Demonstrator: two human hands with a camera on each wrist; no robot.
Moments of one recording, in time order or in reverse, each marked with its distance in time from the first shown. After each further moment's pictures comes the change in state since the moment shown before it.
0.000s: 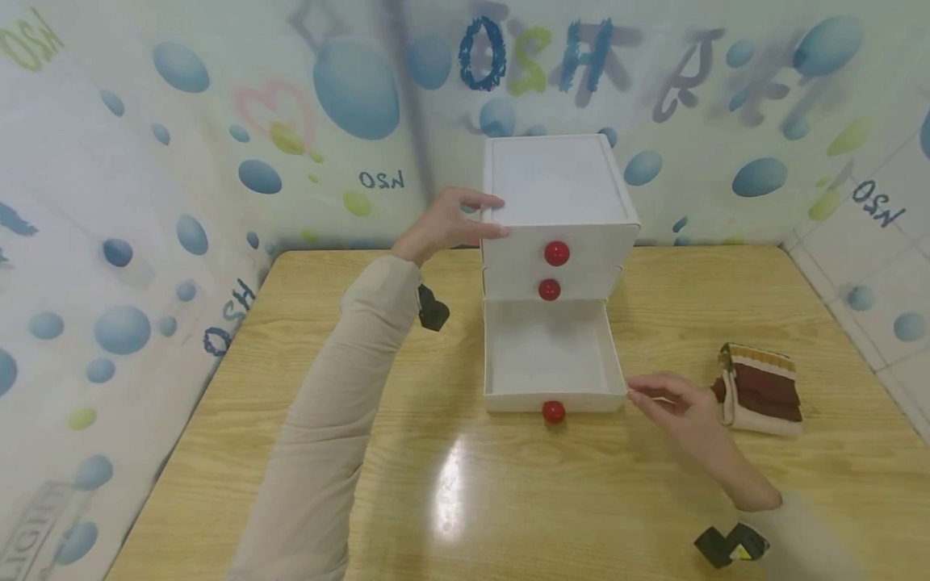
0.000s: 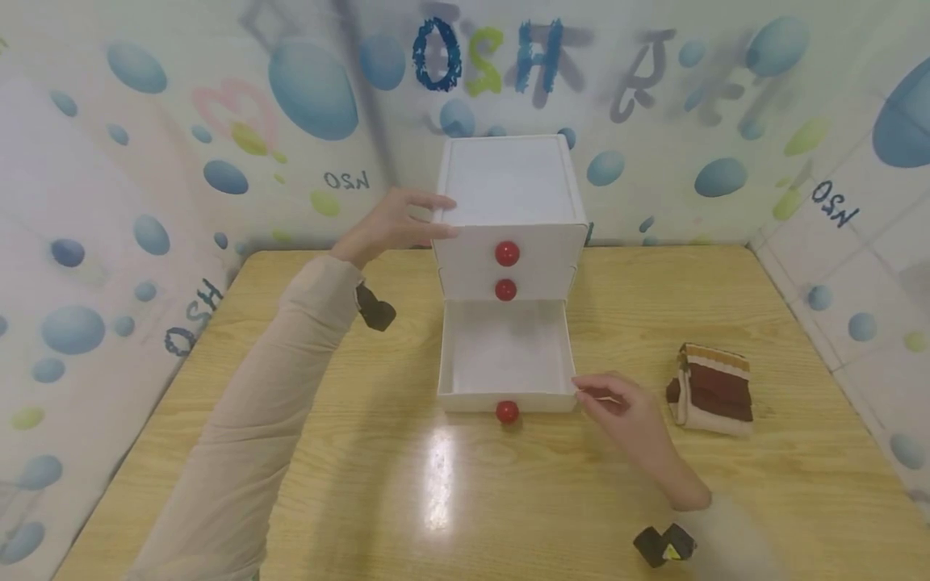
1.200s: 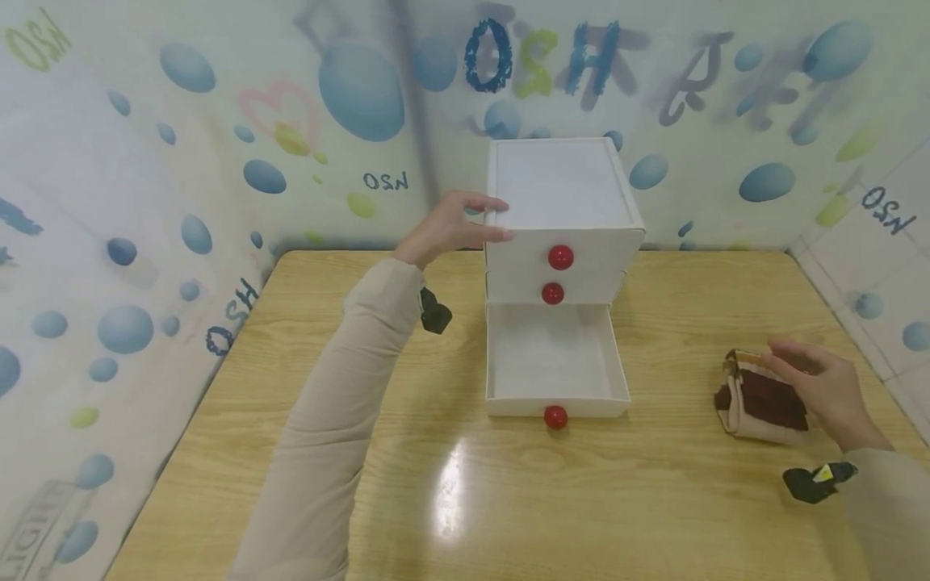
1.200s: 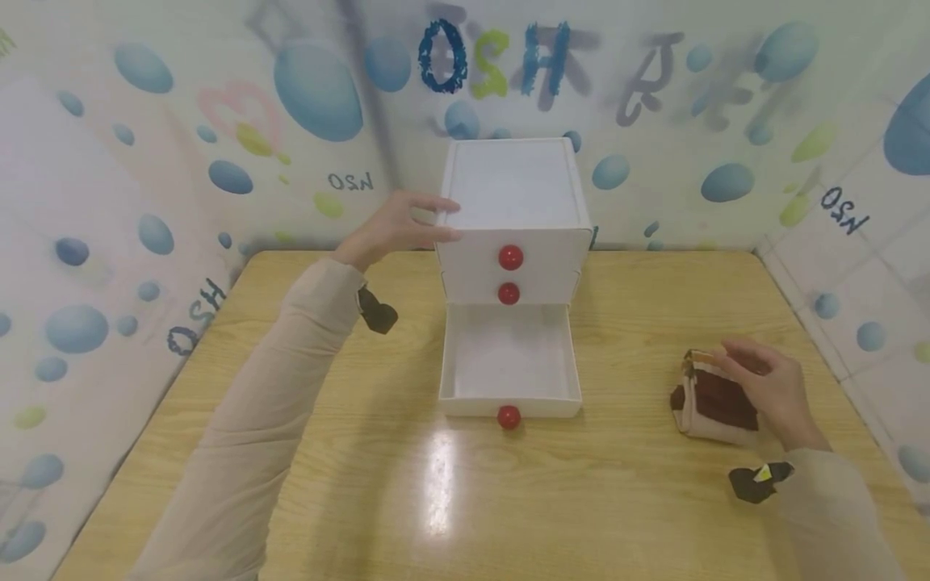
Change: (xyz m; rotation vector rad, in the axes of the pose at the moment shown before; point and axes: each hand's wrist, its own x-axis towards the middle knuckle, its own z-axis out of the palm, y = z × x) left_hand 0.001 -0.002 0.000 -0.002 0.000 -0.009; right_hand 0.000 0.062 -0.171 -0.484 0.099 0.581
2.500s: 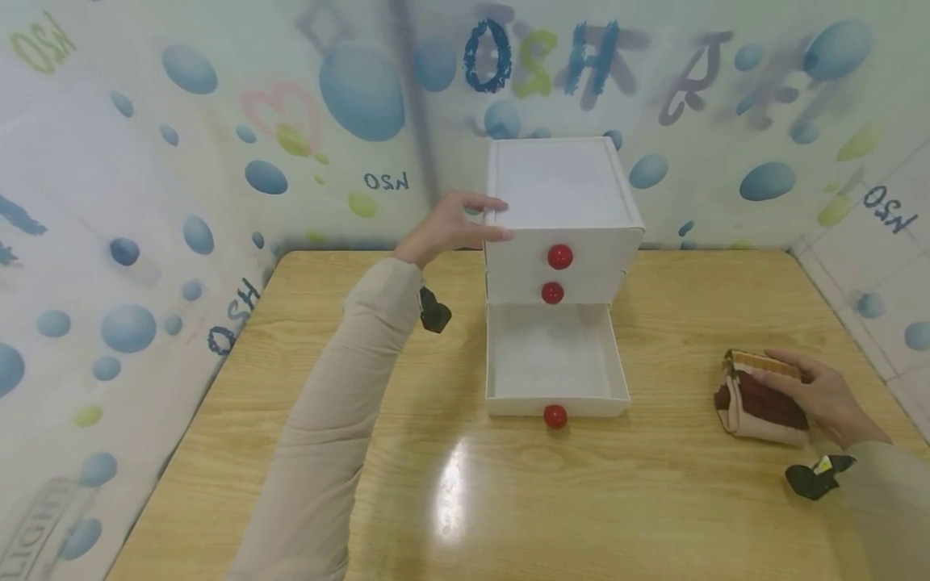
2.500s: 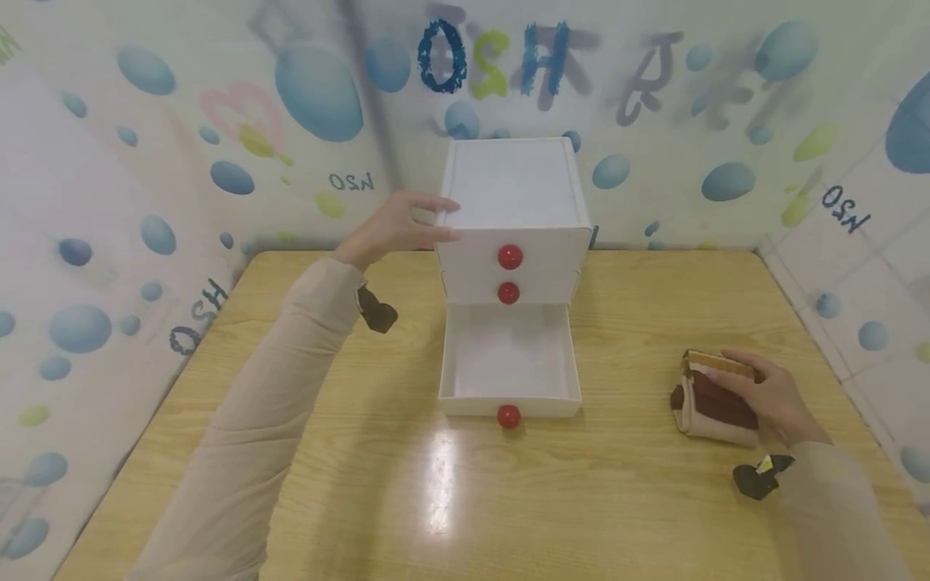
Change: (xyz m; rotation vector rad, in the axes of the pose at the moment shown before) left_hand 0.001 0.000 0.001 0.000 0.006 0.006; right_hand 0.011 0.023 -0.001 -0.007 -0.271 0.124
